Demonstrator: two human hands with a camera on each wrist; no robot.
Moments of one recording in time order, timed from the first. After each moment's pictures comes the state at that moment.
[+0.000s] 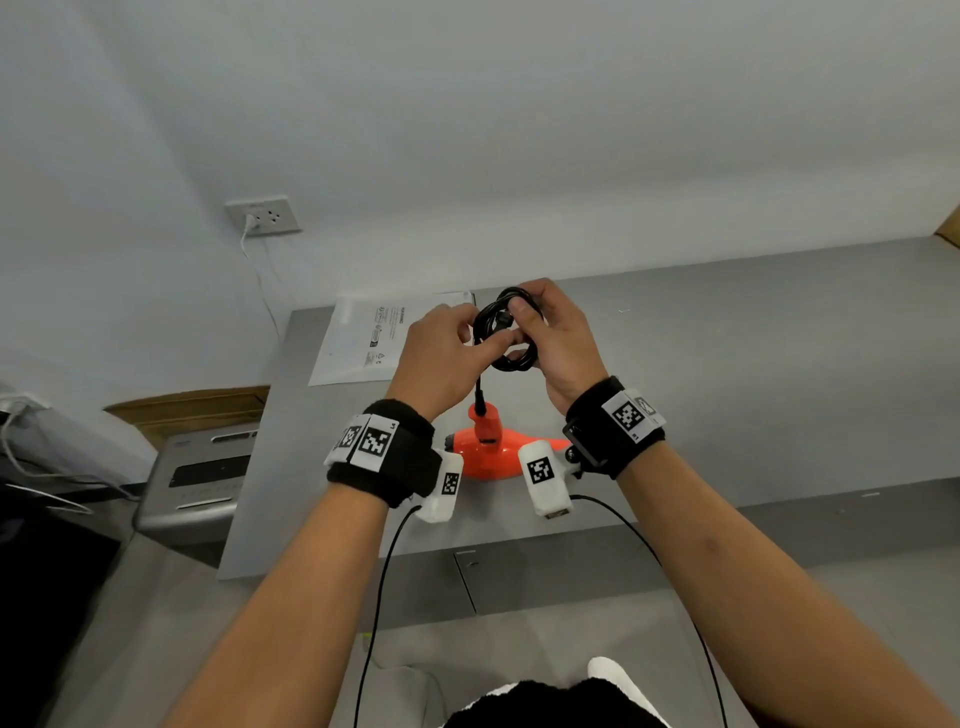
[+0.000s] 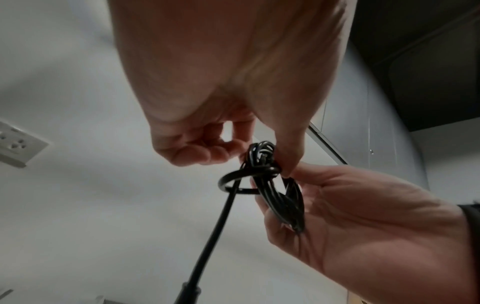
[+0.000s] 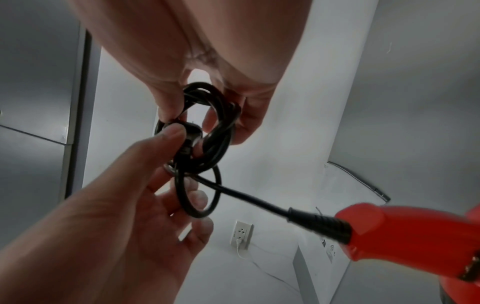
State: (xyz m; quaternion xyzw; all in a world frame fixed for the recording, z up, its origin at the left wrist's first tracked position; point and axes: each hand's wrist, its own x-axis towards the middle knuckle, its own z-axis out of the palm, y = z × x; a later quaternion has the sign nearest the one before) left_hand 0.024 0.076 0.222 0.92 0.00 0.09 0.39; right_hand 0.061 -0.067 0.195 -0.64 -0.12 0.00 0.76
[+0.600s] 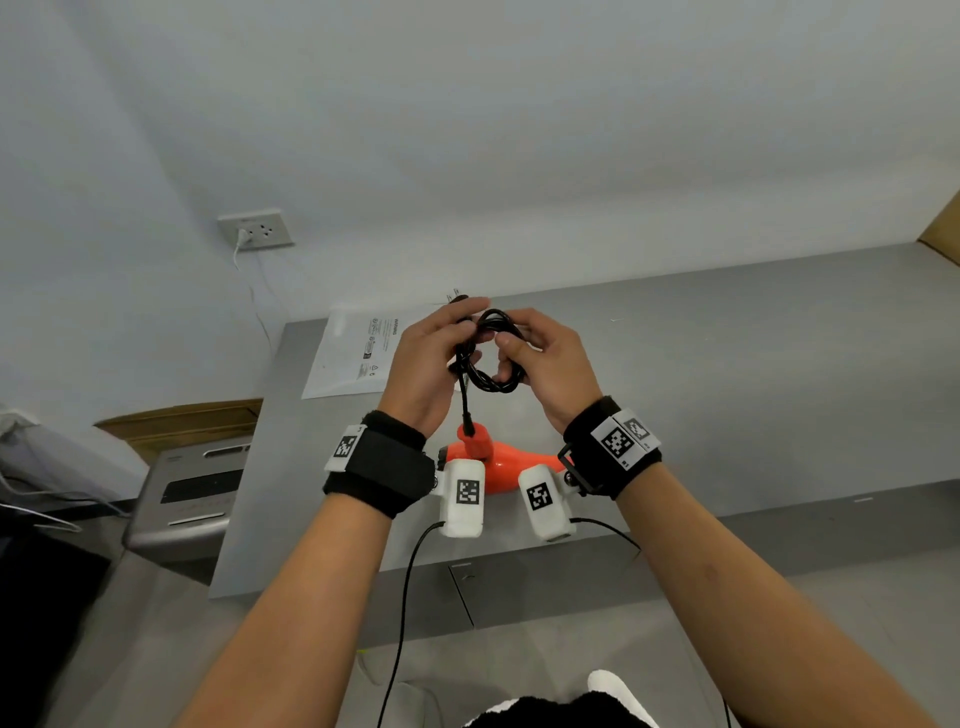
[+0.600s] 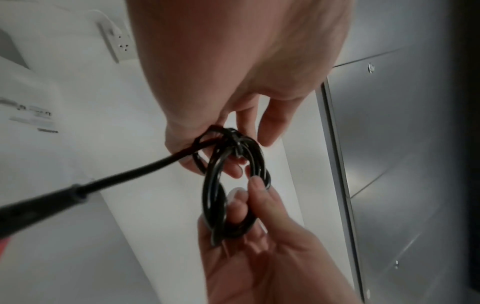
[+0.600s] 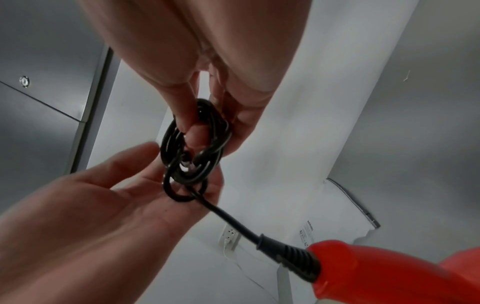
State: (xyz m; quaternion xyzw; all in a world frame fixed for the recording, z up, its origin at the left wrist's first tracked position) left_hand 0.029 0.076 0.214 0.64 0.04 0.03 0.77; right_hand 0.055 -0.073 0.189 -0.67 -0.13 0.00 0.73
